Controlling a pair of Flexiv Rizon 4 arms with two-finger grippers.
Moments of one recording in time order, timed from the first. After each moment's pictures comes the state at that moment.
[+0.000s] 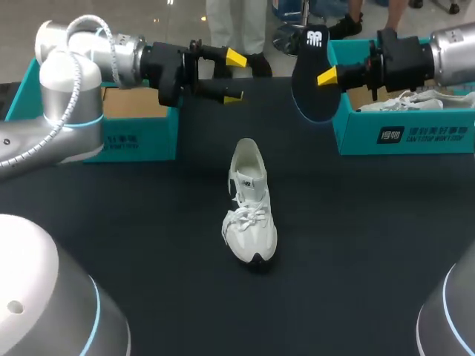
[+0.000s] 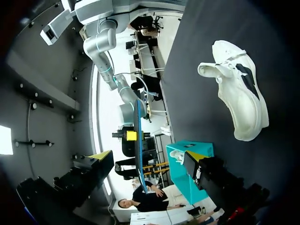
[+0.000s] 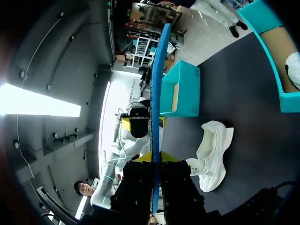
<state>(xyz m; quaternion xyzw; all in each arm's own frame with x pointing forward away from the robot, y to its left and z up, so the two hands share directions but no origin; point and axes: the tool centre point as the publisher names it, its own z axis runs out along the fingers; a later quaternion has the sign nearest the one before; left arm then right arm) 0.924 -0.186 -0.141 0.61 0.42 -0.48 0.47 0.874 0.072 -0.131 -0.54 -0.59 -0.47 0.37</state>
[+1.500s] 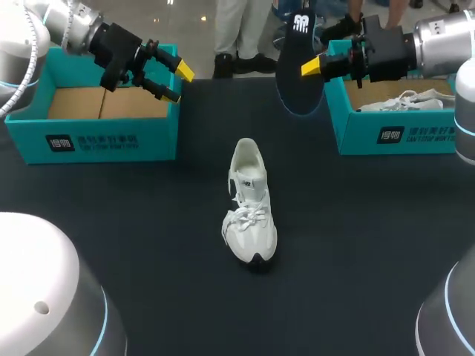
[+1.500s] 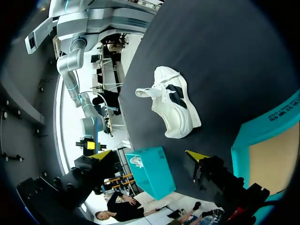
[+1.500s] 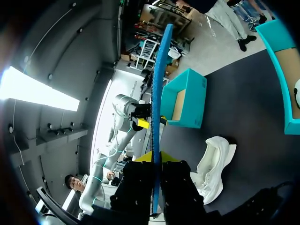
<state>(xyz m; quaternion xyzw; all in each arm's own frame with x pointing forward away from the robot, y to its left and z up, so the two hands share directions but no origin) 0.957 -0.076 -0.188 0.73 0.46 -0.37 0.35 0.893 0.100 -0.121 -0.52 -0.62 -0.50 0.32</state>
